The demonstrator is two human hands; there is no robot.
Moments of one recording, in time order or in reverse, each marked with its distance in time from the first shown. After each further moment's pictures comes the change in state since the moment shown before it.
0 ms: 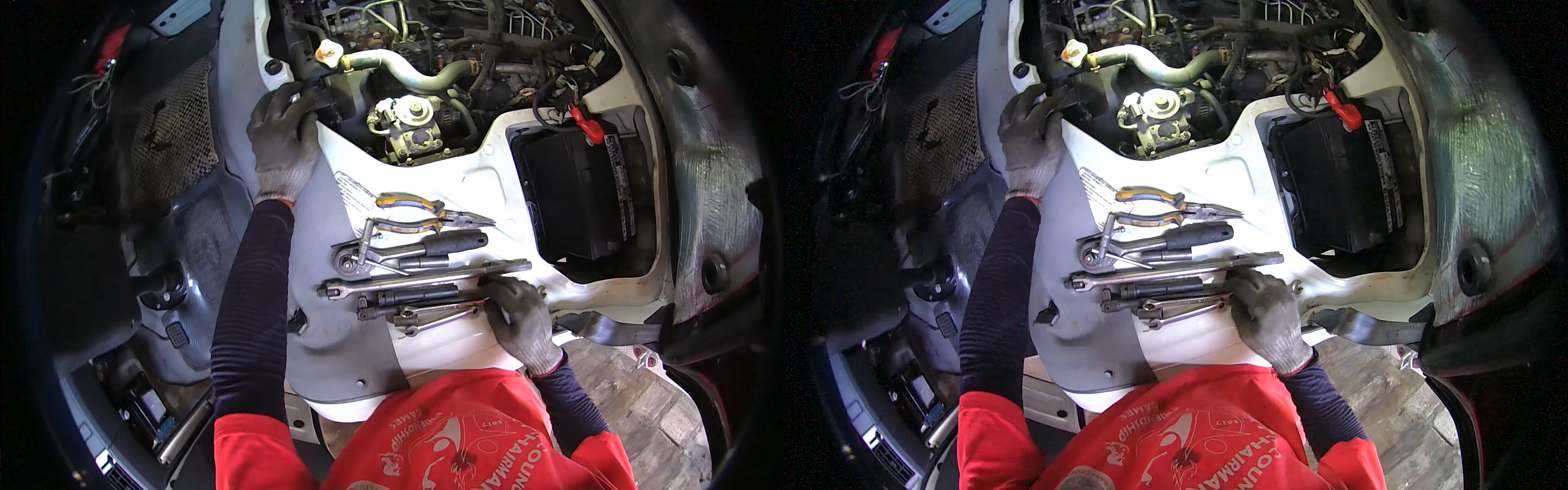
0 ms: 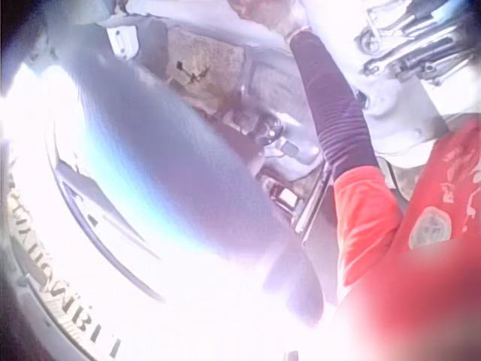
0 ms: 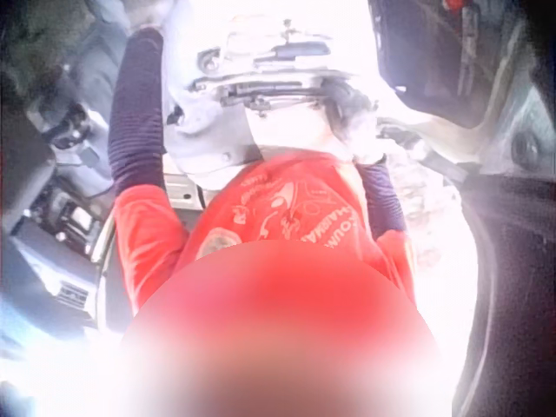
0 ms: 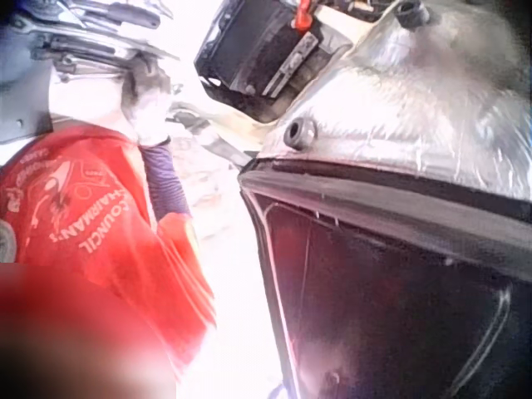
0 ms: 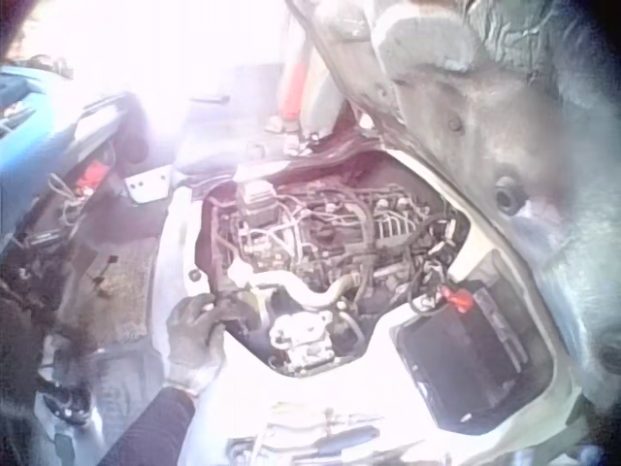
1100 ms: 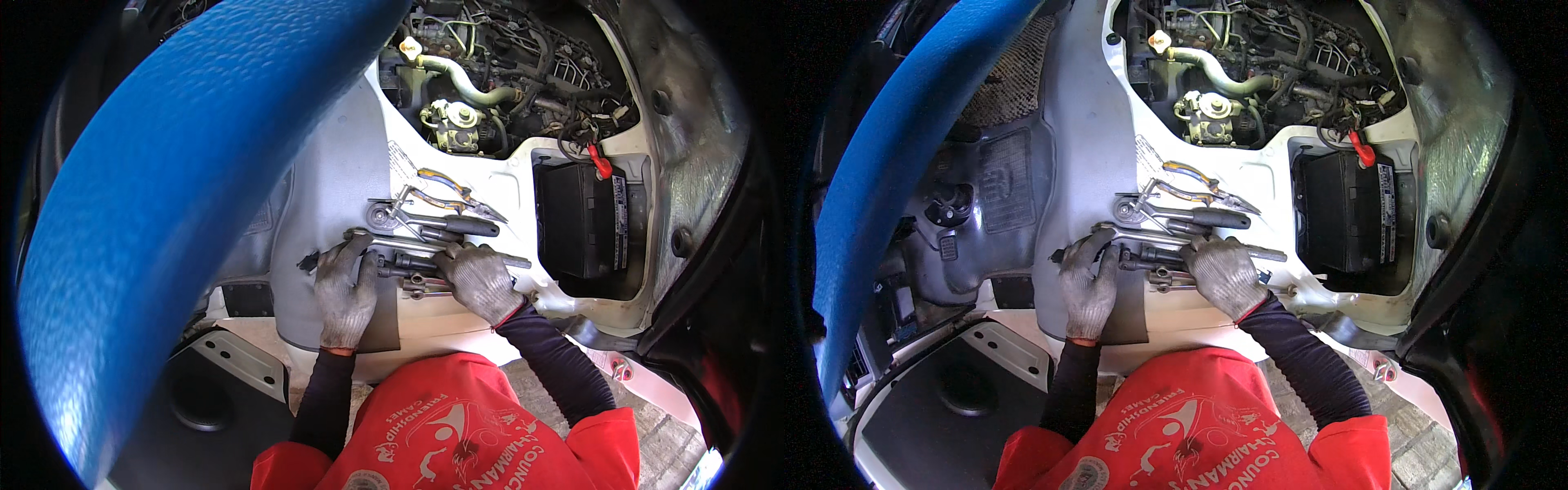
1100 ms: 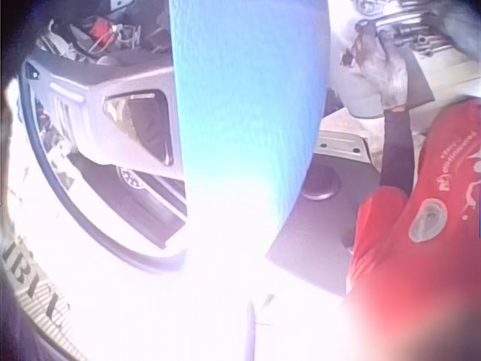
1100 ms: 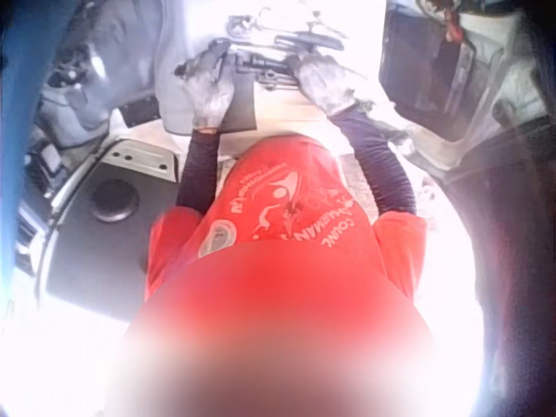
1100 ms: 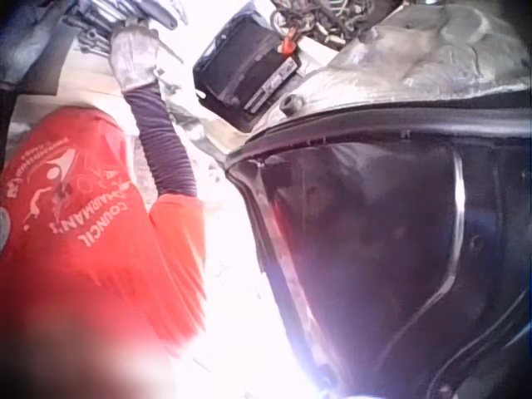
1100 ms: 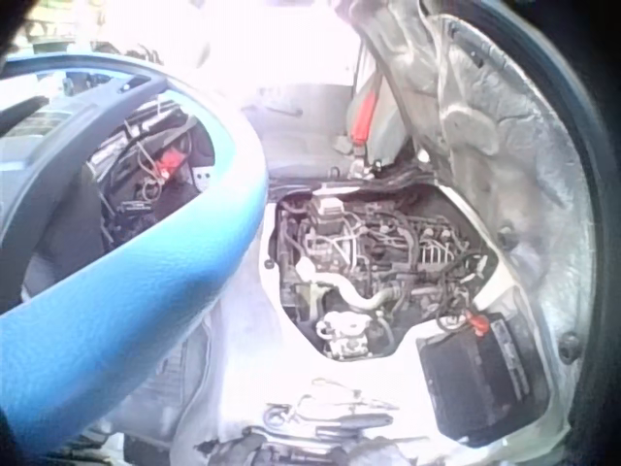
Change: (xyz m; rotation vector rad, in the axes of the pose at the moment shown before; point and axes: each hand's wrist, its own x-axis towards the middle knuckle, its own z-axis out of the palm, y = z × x) left_hand -0.197 0.175 -0.149 -0.317 -0.110 -0.725; right_hand 0.056 -0.033 0.038 -0.516 -0.332 -0.449
